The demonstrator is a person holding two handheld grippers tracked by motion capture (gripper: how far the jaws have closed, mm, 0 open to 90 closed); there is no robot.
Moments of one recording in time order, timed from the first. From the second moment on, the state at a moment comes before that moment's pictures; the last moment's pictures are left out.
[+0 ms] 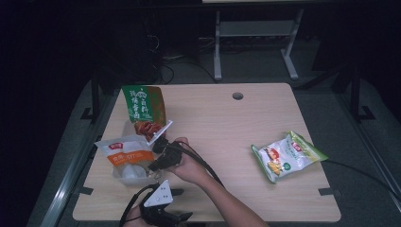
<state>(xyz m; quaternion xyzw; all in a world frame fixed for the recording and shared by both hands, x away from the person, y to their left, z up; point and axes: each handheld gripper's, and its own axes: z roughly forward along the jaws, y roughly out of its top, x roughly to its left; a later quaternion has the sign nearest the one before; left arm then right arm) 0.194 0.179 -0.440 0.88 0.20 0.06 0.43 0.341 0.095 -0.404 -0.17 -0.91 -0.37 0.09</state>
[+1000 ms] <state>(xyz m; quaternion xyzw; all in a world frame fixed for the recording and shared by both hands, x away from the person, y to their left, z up) 0.198 0.178 -0.441 0.88 0.20 0.06 0.43 0.338 0.015 -0.381 -0.21 -0.87 -0.44 0.08</state>
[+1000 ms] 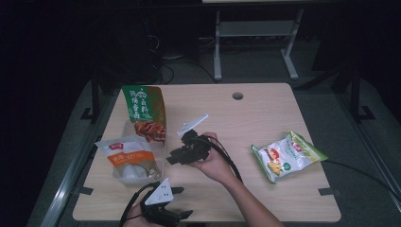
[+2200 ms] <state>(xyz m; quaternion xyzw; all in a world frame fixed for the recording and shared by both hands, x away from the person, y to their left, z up) 0.211 0.160 -0.429 0.88 0.20 0.07 0.43 0.309 -0.129 -0.410 -0.32 -0.83 -0.47 0.04</state>
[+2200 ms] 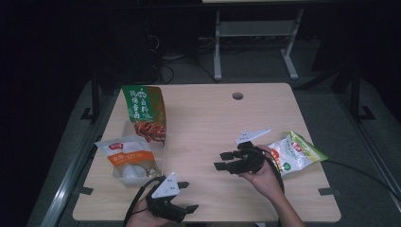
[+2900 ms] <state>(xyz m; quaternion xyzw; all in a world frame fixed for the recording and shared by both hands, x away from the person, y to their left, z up) 0.232 0.151 -0.432 0.87 0.21 0.07 0.44 0.293 -0.210 -0.414 -0.39 -0.80 -0.45 -0.02</state>
